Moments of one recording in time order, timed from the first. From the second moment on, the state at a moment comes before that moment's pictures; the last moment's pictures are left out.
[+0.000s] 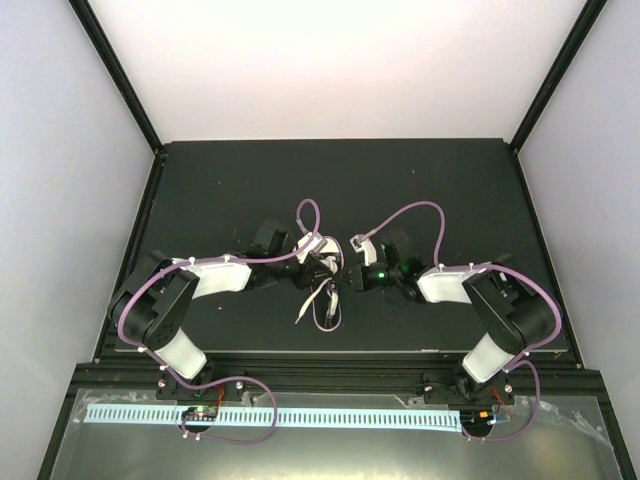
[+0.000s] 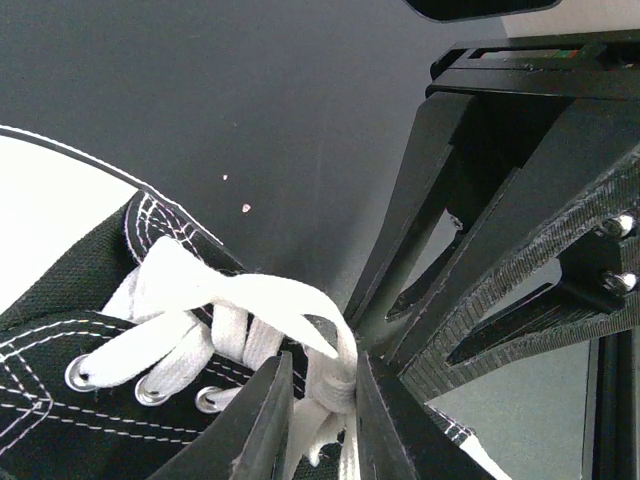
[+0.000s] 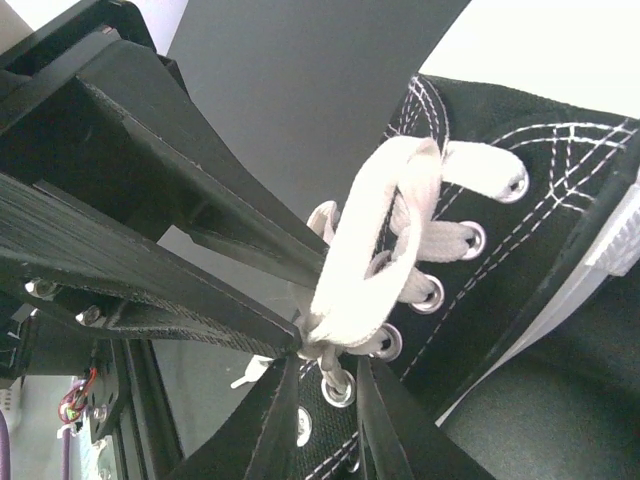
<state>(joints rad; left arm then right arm) -0.55 1.61 0.69 0.18 0.67 -0.04 0.59 1.62 0.58 0.39 -0.68 0.51</state>
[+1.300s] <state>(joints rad) -0.55 1.52 0.64 0.19 0.60 -0.07 0.59 1.45 0.44 0.39 -0.54 0.52</state>
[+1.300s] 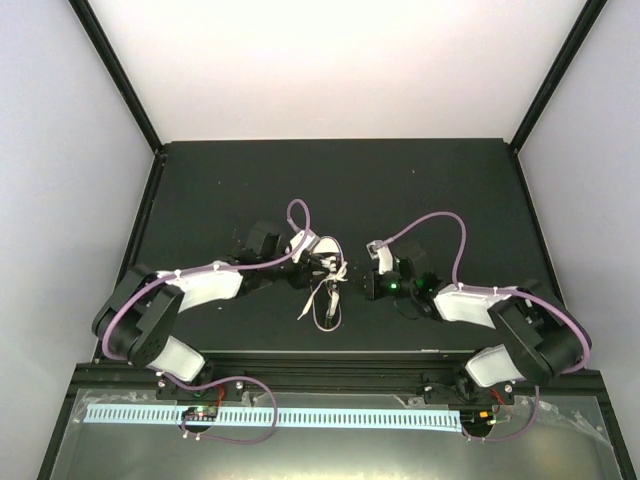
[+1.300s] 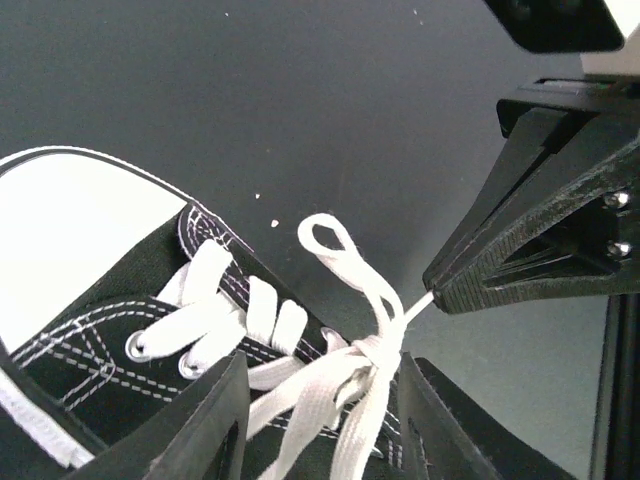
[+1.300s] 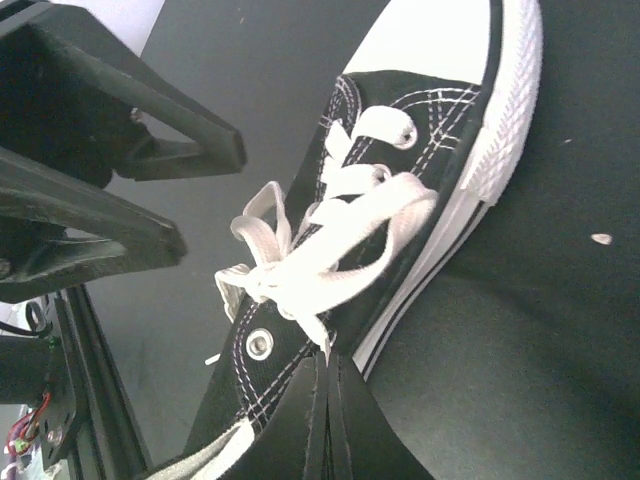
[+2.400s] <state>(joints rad) -0.48 1.48 0.47 0.47 0.67 -0.57 0.54 1.18 0.29 0.31 -0.40 0.64</state>
